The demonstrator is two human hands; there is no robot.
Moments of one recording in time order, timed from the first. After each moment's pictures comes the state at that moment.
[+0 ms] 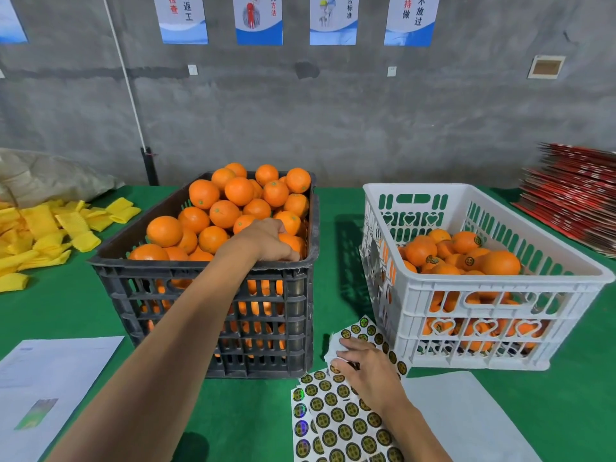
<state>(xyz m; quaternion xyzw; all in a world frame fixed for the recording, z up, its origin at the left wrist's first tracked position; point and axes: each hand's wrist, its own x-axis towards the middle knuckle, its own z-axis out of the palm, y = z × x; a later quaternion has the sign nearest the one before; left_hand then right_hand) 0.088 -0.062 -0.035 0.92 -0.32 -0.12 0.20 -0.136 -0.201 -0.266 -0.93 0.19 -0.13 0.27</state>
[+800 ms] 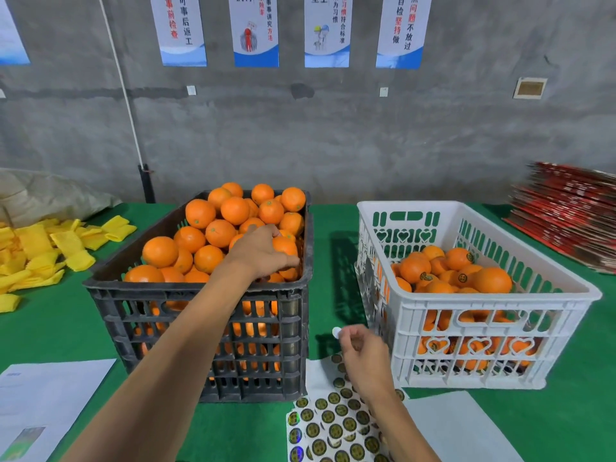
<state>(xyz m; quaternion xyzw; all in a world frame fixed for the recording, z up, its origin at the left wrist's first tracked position) 0.085 -0.059 -0.033 0.91 -0.32 0.00 0.27 -0.116 -0.182 -0.204 -0.79 0.29 -0.30 0.44</state>
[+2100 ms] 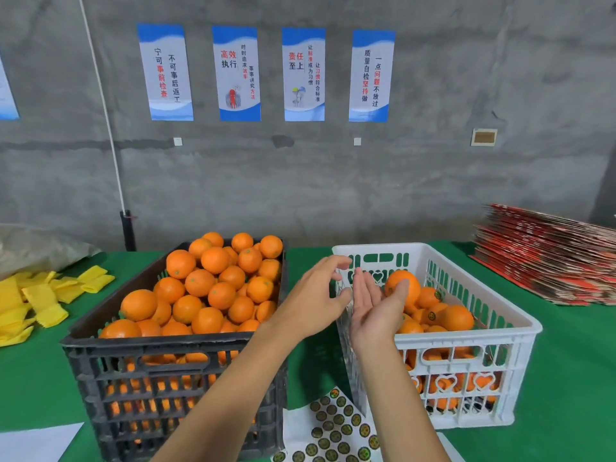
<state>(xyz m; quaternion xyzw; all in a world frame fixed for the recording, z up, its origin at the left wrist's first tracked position) -0.029 -0.132 -0.014 0.70 -0.56 0.07 0.43 -0.110 -0.214 -0.032 -0.16 0.13 -0.47 0.86</state>
